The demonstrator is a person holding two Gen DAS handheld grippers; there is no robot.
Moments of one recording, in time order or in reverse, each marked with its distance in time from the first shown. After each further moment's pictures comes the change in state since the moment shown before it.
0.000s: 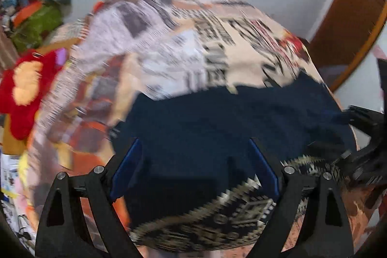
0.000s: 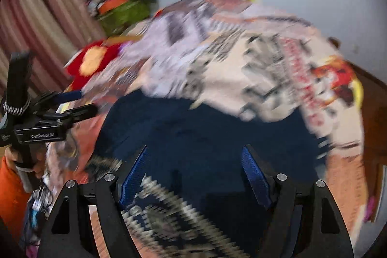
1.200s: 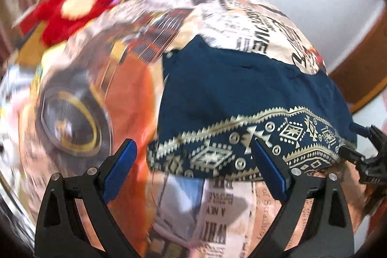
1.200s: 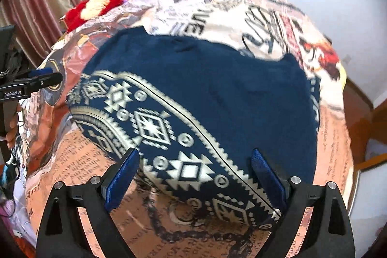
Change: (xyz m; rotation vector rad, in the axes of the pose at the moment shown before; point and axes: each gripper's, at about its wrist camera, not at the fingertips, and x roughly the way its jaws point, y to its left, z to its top) left arm -0.047 0.066 -0.127 -0.366 -0.025 0.034; right arm -0.028 0.020 -0.086 -0.158 0.029 -0.181
